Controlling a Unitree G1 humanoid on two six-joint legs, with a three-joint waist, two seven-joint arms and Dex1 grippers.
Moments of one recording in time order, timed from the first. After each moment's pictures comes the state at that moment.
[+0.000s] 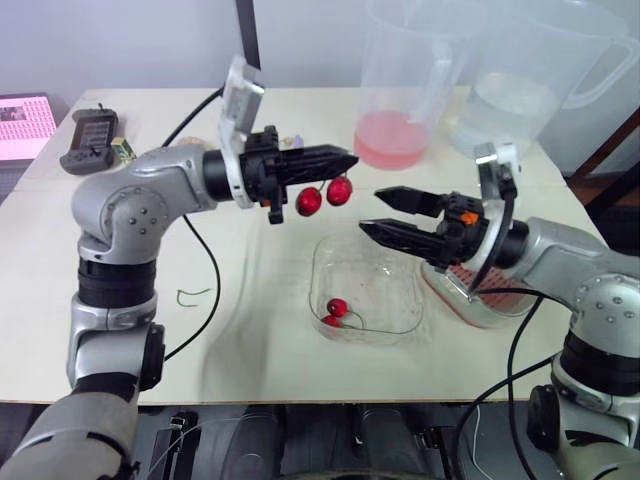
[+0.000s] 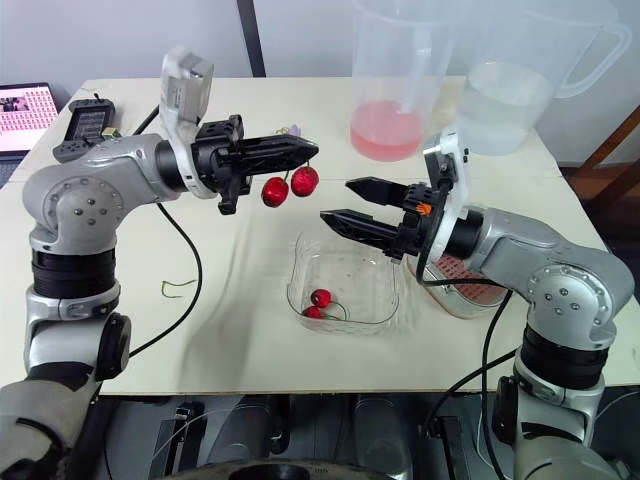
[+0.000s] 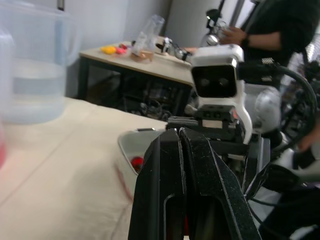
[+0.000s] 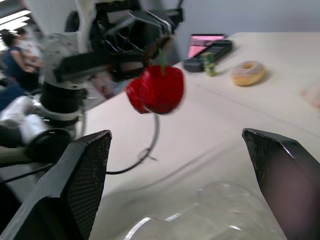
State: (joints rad) left arm -0.90 0.50 0.04 -0.13 -0.91 0.96 -0.94; right arm -0.57 -0.52 -0.31 -0.47 1.12 1.19 0.60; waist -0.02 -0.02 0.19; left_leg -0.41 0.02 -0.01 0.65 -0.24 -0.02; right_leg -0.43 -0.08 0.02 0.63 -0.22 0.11
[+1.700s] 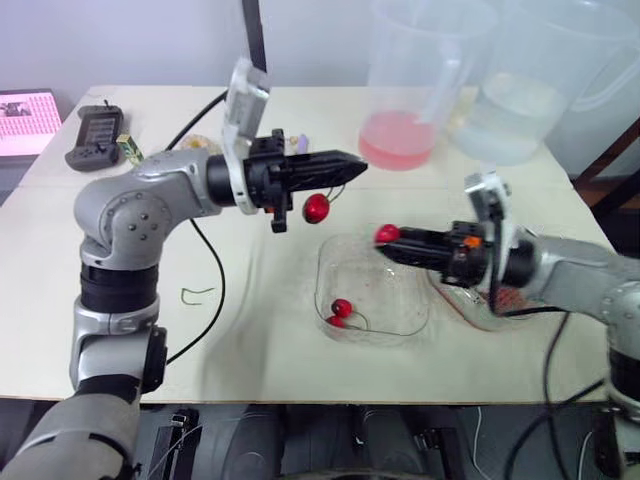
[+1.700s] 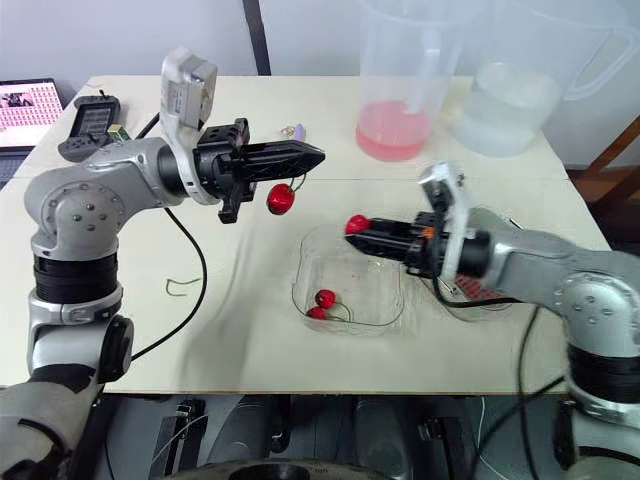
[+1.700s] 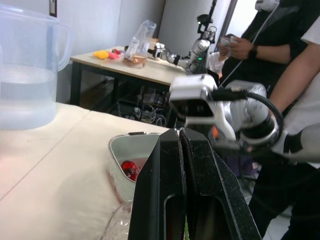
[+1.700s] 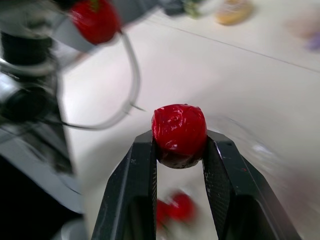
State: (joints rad) left arm -0.88 0.48 0.05 -0.16 -0.93 0.95 -0.92; right arm -0.38 -0.93 -0.28 -0.45 1.20 1.10 0.57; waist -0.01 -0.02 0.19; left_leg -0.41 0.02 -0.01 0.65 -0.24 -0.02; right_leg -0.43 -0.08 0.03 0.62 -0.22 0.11
